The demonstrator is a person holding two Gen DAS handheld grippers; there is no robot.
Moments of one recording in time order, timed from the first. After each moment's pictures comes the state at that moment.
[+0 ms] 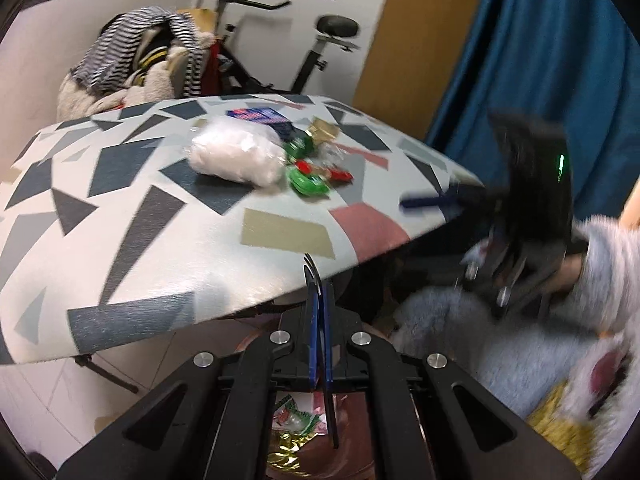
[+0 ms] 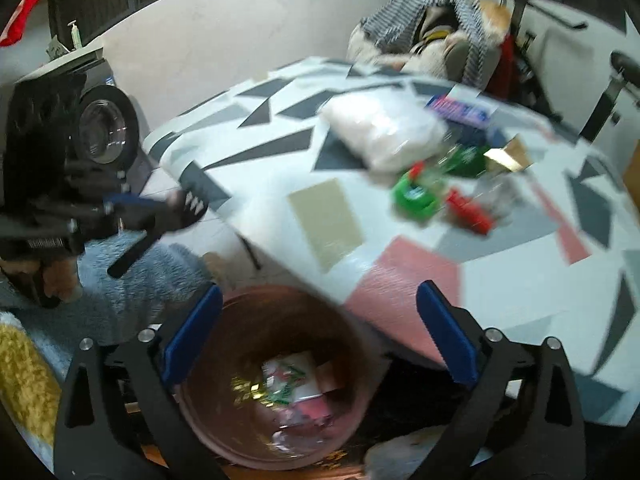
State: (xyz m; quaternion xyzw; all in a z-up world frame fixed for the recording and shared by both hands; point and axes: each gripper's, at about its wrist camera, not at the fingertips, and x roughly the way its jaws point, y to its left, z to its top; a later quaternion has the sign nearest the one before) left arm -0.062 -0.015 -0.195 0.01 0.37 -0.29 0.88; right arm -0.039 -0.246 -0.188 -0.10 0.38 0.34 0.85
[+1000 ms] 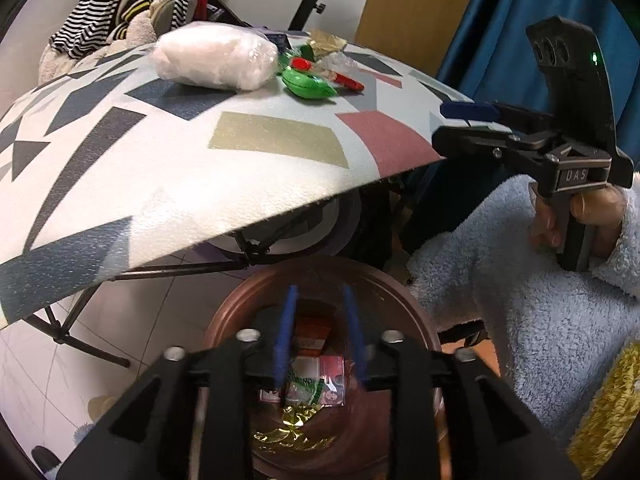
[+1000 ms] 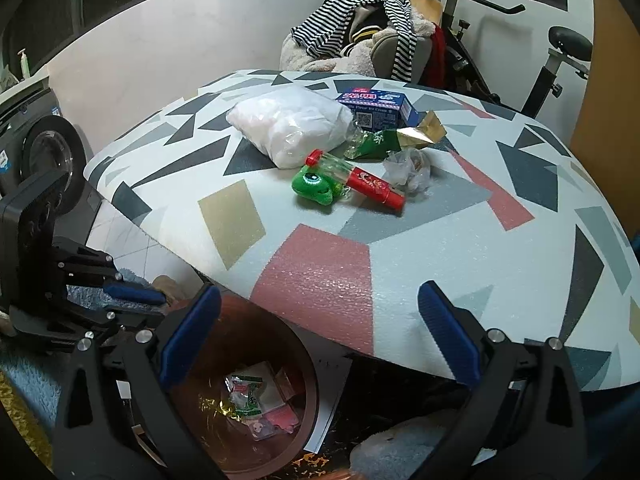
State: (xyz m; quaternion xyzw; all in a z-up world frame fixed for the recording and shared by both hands) left arm -0.043 -0.035 -0.268 0.03 0.44 -0.29 0.85; right arm -0.024 -0.283 -0.204 -0.06 0.39 0.24 0.89
